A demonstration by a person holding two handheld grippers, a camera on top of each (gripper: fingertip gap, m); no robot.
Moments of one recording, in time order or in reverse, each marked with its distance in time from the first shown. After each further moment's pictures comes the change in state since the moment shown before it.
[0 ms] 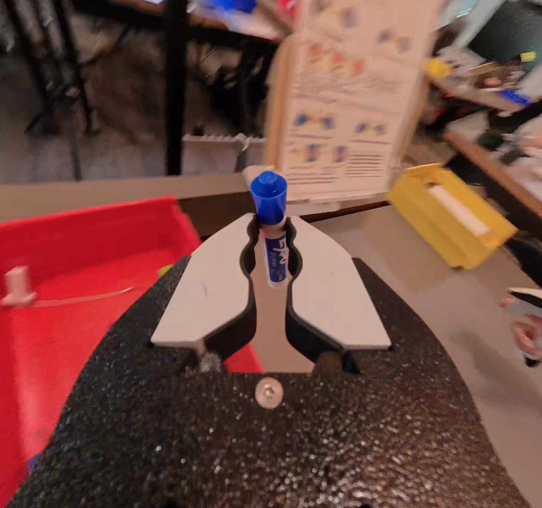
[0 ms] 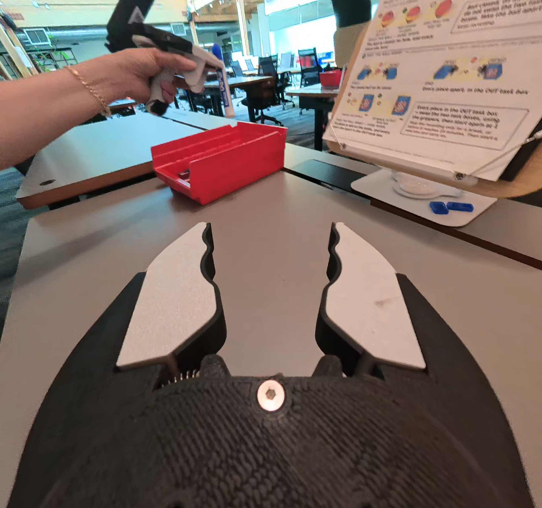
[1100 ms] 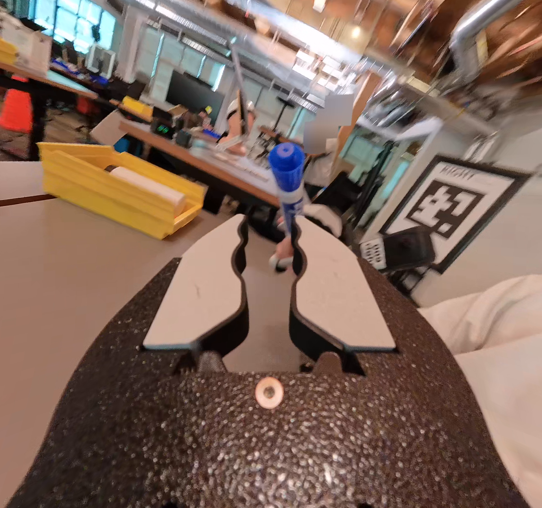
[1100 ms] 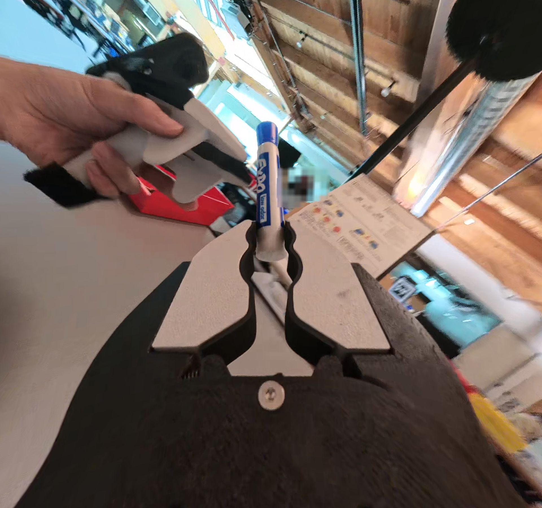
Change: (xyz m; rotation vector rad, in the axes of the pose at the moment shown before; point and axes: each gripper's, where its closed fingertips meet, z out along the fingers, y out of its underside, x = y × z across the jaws) left arm 0.371 0.164 -0.087 0.172 0.956 -0.046; right arm -0.125 -0.056 -0.073 0.260 0.228 -0.876
